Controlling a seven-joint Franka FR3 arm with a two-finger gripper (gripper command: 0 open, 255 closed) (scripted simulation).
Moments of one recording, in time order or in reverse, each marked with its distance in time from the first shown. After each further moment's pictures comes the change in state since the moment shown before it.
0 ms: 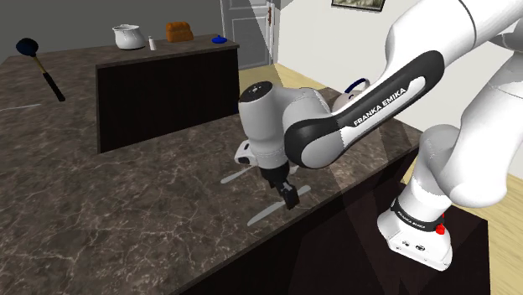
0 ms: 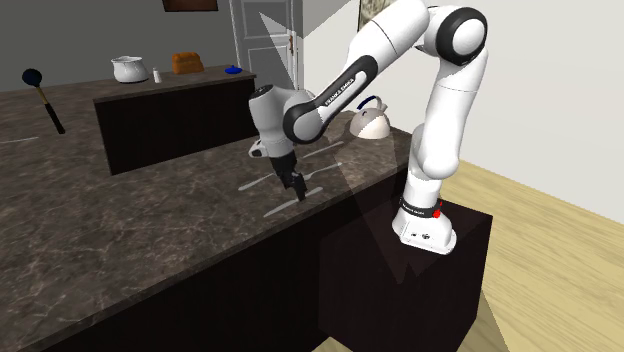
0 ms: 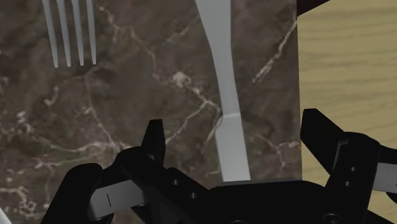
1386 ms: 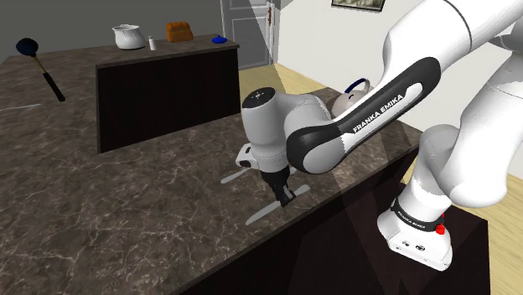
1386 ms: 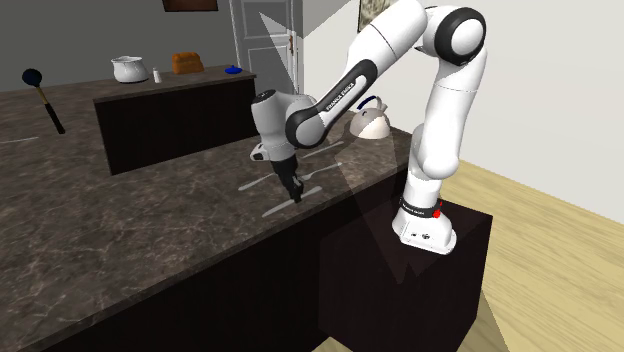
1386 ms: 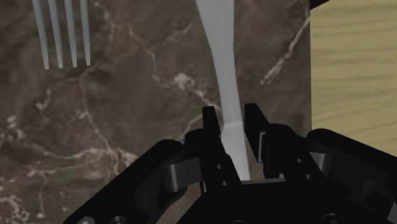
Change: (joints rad) arm 0.000 0.008 0.000 -0.030 -0.006 0.055 0.006
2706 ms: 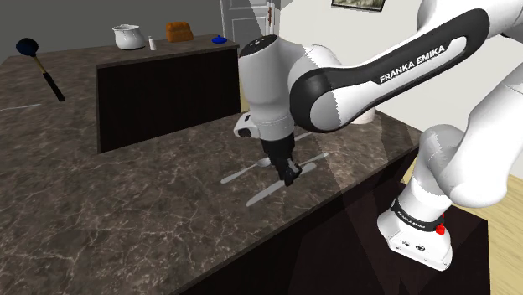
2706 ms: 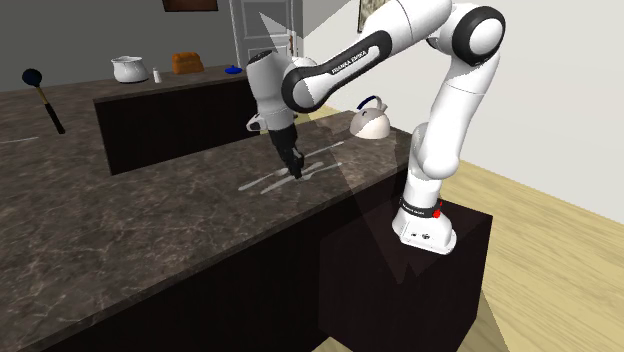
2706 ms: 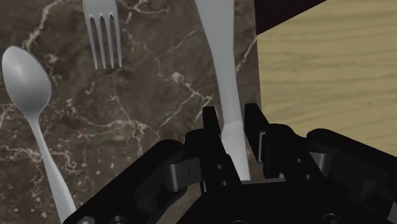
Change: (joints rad) arm 0.001 -0.118 -0.012 0.134 0.030 -0.264 -0.035
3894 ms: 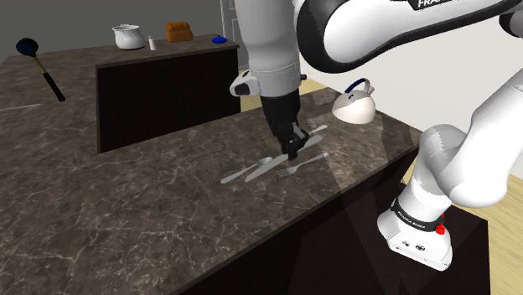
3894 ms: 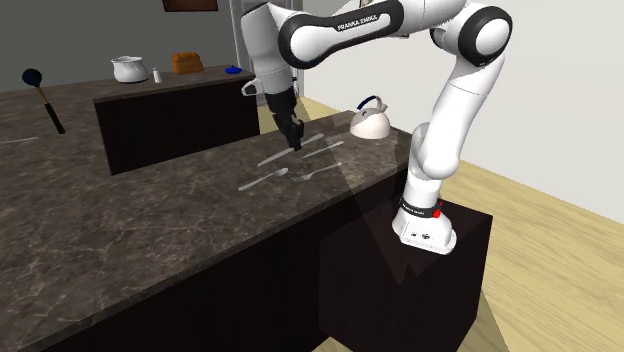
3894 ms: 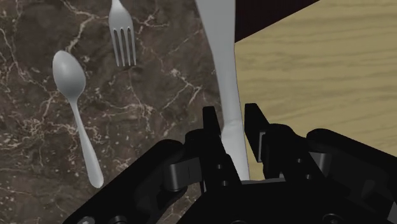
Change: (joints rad) arm -0.003 -0.045 -0.011 0.203 0.005 -0.247 -0.010
